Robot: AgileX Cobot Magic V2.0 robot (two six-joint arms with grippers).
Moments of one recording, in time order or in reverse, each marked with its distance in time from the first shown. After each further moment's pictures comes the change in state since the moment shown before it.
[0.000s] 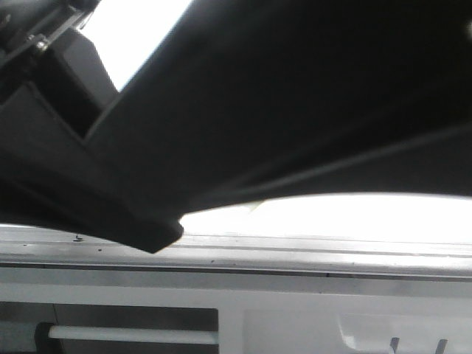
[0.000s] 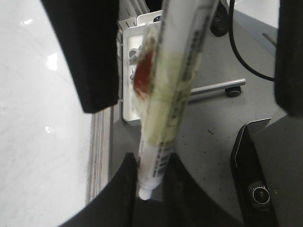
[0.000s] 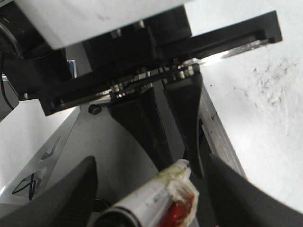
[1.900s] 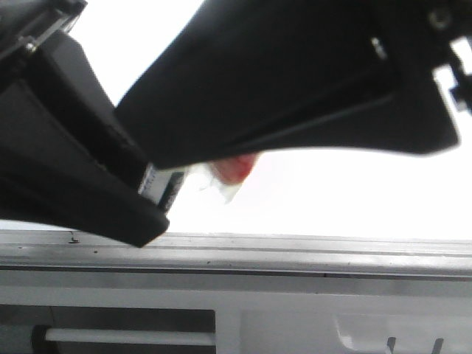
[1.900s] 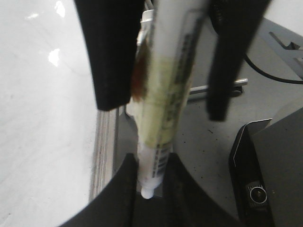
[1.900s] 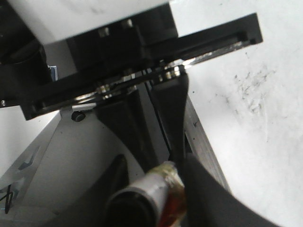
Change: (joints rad) left arm 0.037 0.000 -0.002 -0.006 0.015 -0.001; right arm -0.009 -0.013 0.015 -0.010 -0.083 -0.005
